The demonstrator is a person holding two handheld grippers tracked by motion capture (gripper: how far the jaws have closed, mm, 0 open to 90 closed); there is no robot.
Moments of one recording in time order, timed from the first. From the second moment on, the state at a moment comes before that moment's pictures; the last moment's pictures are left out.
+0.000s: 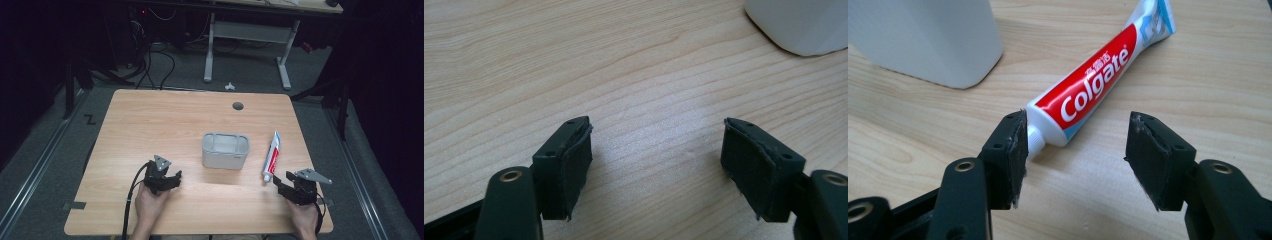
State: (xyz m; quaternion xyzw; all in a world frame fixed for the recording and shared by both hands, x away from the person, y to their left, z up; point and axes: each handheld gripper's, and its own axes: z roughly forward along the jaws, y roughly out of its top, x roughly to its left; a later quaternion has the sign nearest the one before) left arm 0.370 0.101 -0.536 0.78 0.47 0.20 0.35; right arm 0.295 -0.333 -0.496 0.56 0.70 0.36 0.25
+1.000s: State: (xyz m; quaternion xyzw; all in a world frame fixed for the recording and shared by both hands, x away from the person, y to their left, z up) left arm 0.369 0.101 -0.536 0.79 0.47 0.20 0.35; right arm 0.366 -0.324 -0.470 0.58 0.71 0.33 0.24
